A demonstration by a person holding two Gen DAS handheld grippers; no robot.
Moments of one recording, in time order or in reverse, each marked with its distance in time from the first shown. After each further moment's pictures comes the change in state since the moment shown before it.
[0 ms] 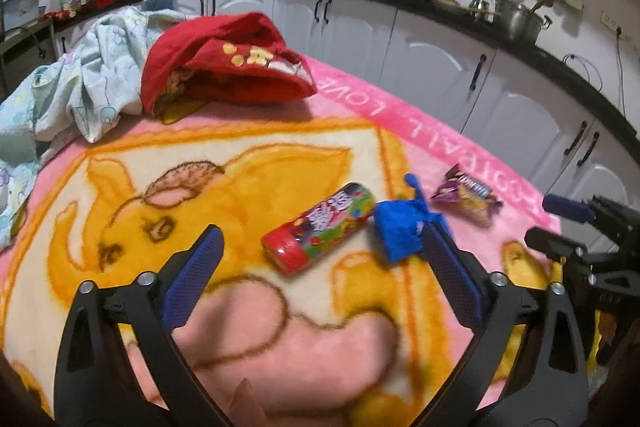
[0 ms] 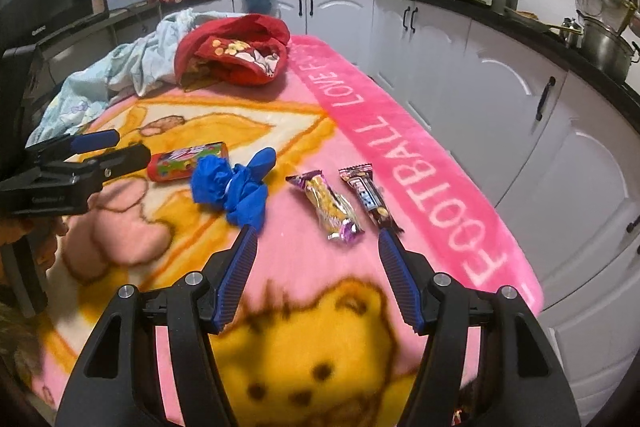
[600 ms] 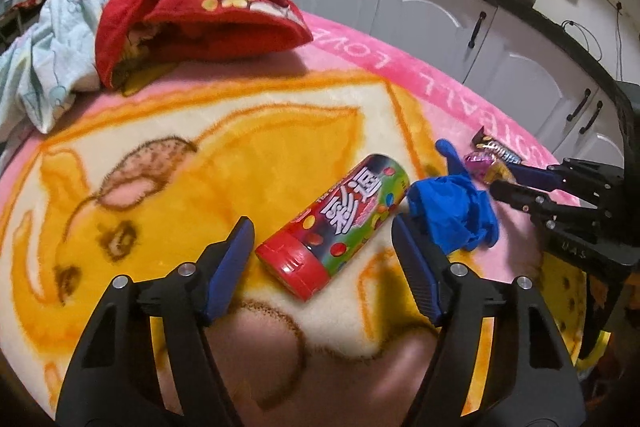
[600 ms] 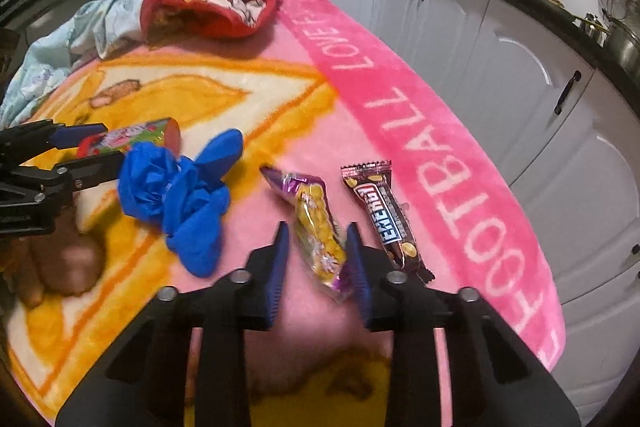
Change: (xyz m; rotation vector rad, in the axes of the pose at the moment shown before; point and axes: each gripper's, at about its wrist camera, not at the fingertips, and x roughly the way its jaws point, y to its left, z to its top) left arm 0.057 0.014 0.001 0.040 0.150 -0.055; right arm 0.083 0.000 0.018 -0.046 0.144 -0.046
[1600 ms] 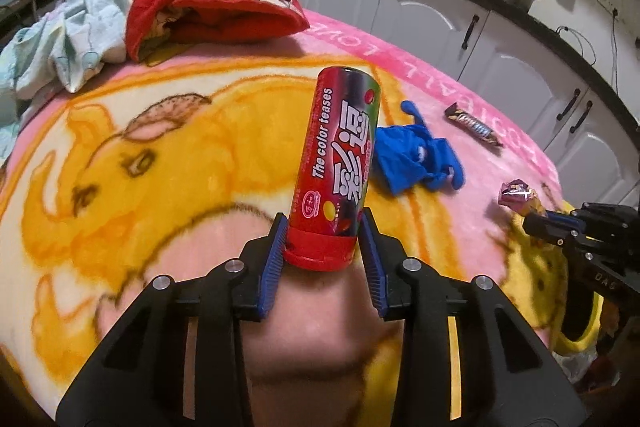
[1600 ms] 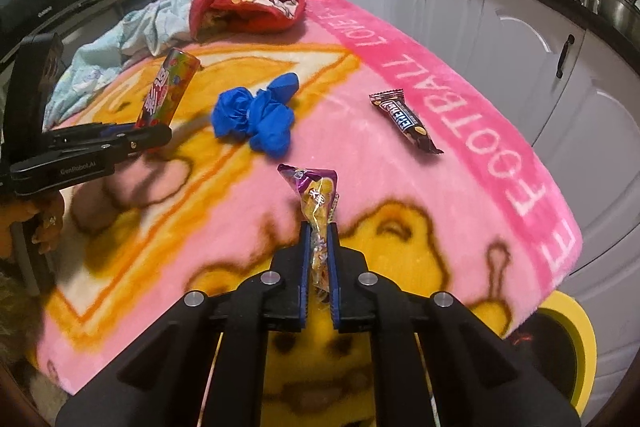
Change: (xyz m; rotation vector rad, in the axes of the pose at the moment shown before) left arm -0.045 -0.014 -0.042 -0.040 -0.033 -0.001; right arm -0.072 0.012 -0.072 0.065 -0.035 0.126
